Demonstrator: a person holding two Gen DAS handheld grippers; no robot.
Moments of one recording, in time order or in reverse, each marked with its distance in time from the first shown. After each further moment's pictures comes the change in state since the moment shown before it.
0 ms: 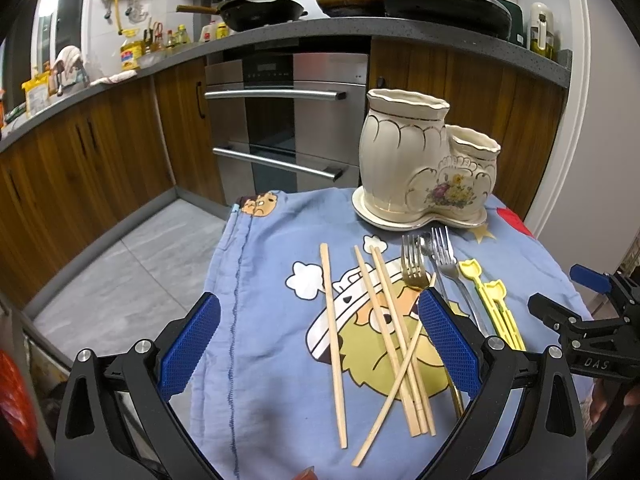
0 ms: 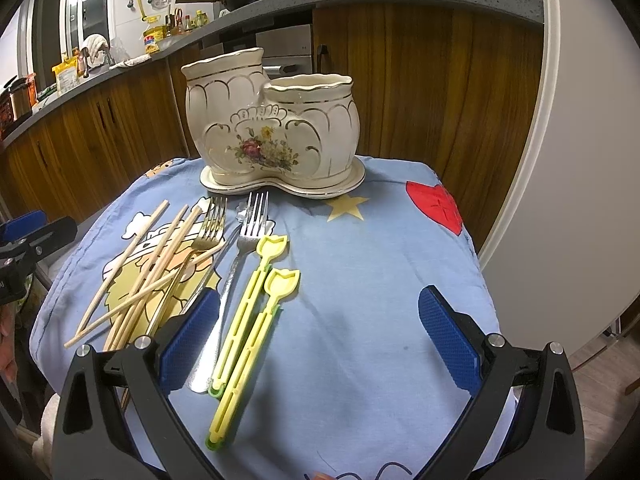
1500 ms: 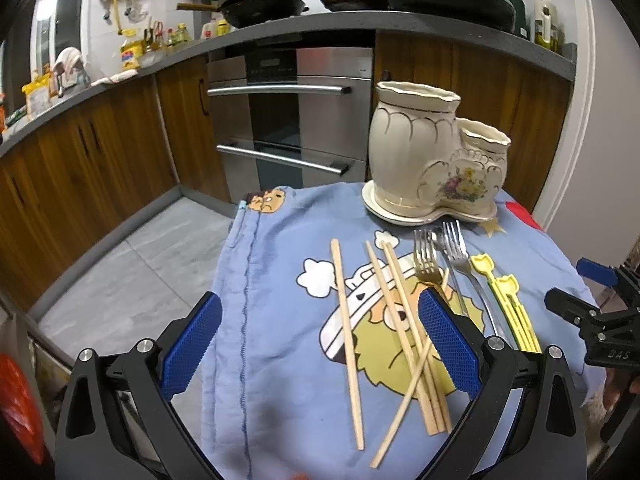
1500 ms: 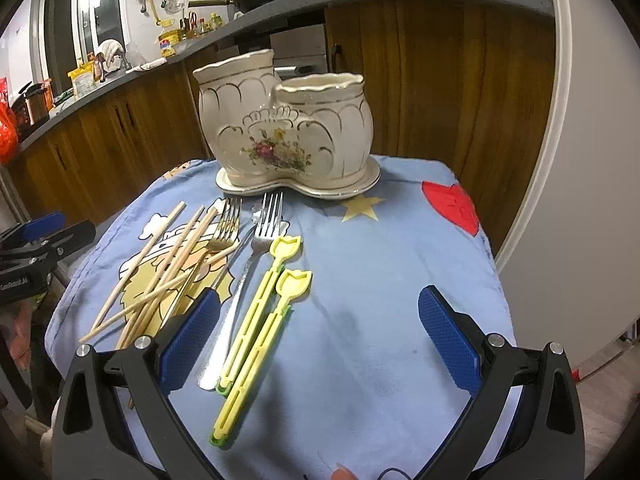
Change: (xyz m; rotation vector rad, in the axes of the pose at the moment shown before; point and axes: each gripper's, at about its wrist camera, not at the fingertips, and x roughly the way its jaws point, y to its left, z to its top) left arm -0.001 0.017 -0.003 0.011 0.012 0.012; right arm 0.004 -0.009 0.001 0.011 0.012 0.100
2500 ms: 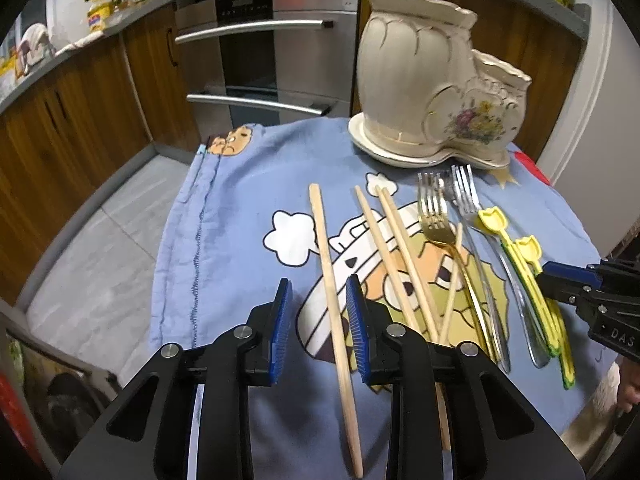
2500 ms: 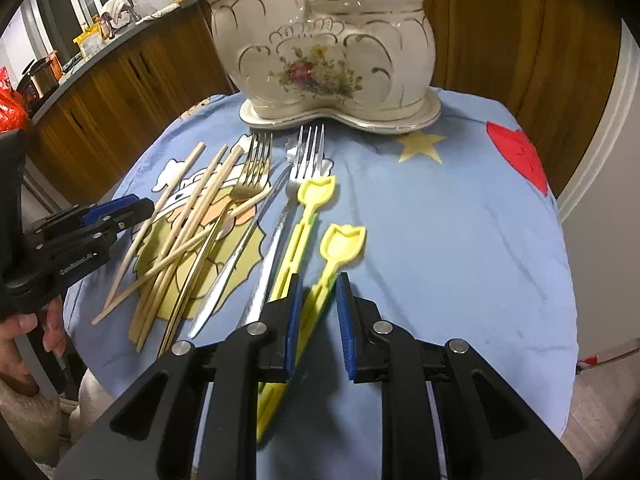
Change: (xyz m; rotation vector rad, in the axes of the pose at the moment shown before) left arm 0.065 -0.012 -0.004 0.041 0.214 -0.058; right arm 0.042 0.019 0.004 -0.019 0.259 0.110
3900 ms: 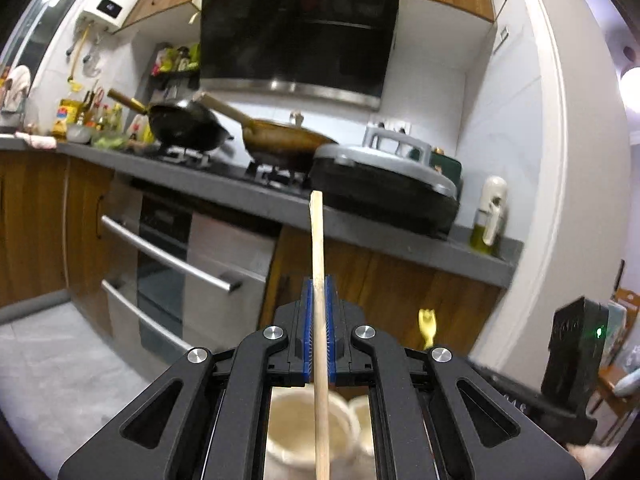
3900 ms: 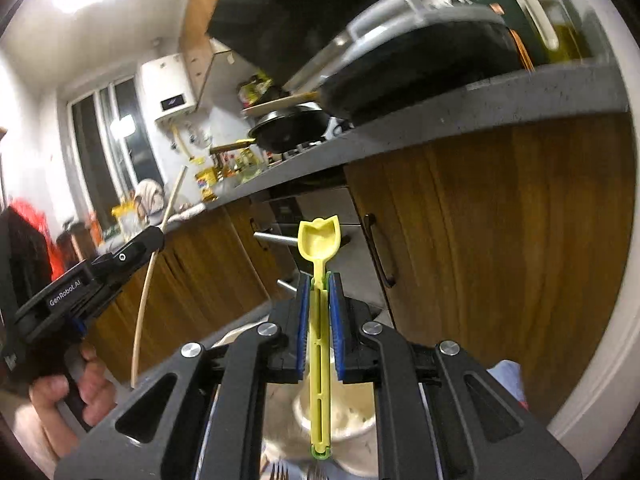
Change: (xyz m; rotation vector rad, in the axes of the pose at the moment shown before) left arm -0.071 -0.027 0.190 -0.098 -0.728 -0.329; right arm -0.075 -0.067 0.168 0.159 -0.682 0.181
